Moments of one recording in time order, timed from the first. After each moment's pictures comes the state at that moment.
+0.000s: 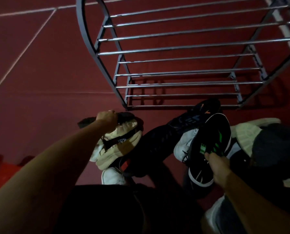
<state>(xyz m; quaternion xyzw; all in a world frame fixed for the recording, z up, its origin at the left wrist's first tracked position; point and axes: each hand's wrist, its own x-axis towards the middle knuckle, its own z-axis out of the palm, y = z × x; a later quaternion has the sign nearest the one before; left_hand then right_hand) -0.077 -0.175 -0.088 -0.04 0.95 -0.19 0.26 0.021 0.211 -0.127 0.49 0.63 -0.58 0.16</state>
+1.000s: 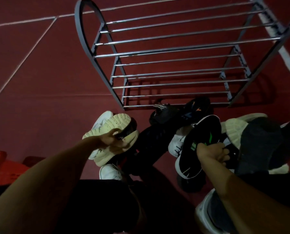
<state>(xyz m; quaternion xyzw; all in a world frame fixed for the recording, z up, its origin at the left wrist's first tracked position) 0.000 -0.166 -0.095 -0.21 0.81 0.37 0.40 0.014 0.207 -0.127 0.47 0.81 -0.34 0.13</state>
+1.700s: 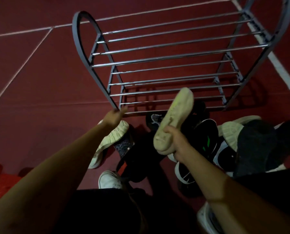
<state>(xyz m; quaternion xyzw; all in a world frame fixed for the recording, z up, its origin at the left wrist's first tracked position) -0.065 -0.125 -0.040 -0.21 0.86 0.44 0.18 -0.006 0.125 -0.064 0.31 0.55 -0.73 0.26</state>
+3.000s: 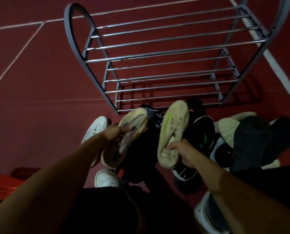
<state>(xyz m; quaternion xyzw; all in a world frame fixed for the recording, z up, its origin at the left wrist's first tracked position) -0.030 -0.130 -0.079 -0.25 0.76 0.51 0.31 0.007 0.170 -0.111 0.26 0.64 -0.63 0.35</state>
